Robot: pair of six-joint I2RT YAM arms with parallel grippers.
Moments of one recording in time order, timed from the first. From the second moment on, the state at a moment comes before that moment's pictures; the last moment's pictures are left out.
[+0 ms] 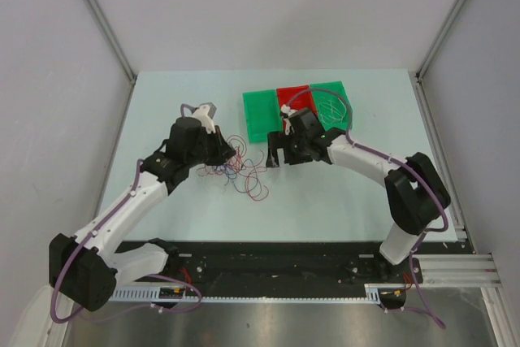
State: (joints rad) left arm -0.45 1.10 0.87 -0.34 0.16 -0.49; right arm 0.63 1.69 1.18 -0.32 -0.22 0.40
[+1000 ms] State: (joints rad) left arm -0.34 1.06 0.84 -0.36 -0.02 -0.56; right arm 0.55 1.64 1.13 -0.34 0.20 0.55
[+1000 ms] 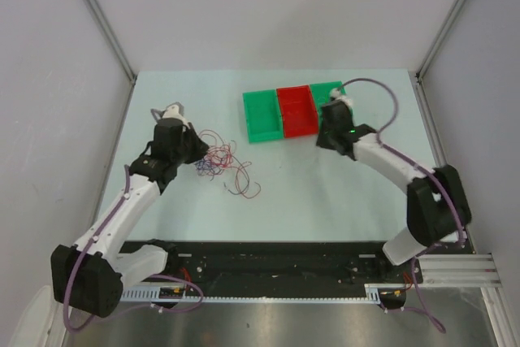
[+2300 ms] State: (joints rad) left arm -0.37 1.19 0.81 -0.35 0.07 -0.60; right arm 0.43 1.11 1.14 0.00 -0.07 0.23
